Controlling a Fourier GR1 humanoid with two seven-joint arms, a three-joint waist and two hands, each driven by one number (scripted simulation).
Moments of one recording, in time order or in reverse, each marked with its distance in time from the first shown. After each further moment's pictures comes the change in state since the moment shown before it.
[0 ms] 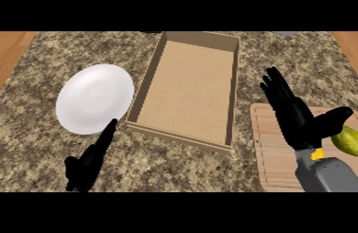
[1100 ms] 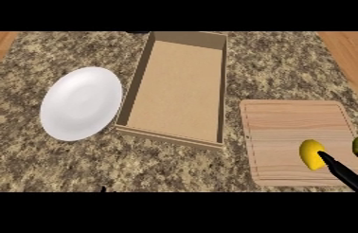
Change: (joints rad) left arm 0.492 0.244 -0.234 -0.443 -0.077 -0.047 0.052; right arm 0.360 -0.334 0.007 0.354 0.615 -0.650 0.225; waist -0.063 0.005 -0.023
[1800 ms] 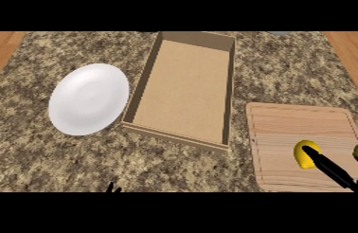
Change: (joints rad) left arm -0.051 0.012 -0.032 -0.011 -0.039 0.032 0.065; right arm -0.027 -0.033 0.110 -0.147 0.081 0.121 0.396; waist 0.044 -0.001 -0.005
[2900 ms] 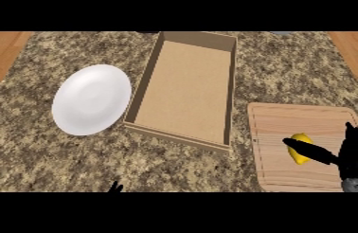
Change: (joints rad) left arm -0.042 0.020 -0.026 -0.017 0.011 0.032 0.114; right arm -0.181 -0.017 0.067 -0.127 0.144 0.219 0.415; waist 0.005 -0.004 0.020
